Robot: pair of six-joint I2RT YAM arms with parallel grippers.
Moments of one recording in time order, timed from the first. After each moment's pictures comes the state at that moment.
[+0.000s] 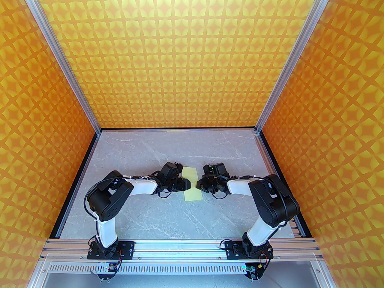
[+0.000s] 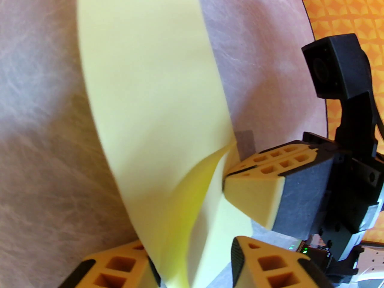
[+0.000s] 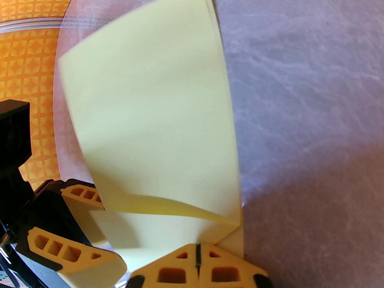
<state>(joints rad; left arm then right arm) -0.72 1.90 0.95 0.17 0.45 -0.80 0.33 1.71 0.68 0.06 -0.57 0.63</state>
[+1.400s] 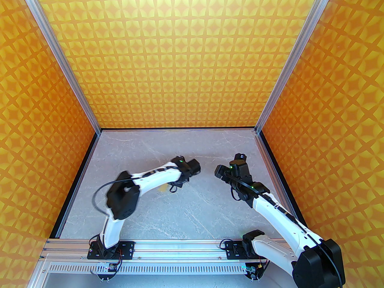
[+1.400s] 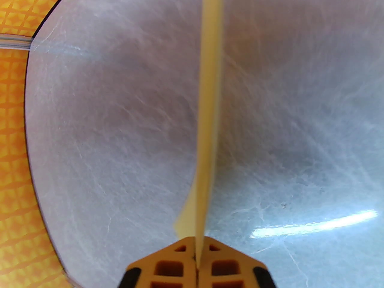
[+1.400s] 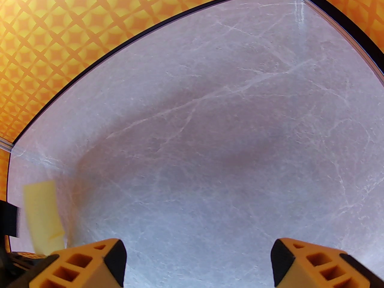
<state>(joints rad) -0.92 2.15 1.76 -1.23 -0.56 -0.66 0.30 1.05 0.69 -0.37 0.19 0.61</state>
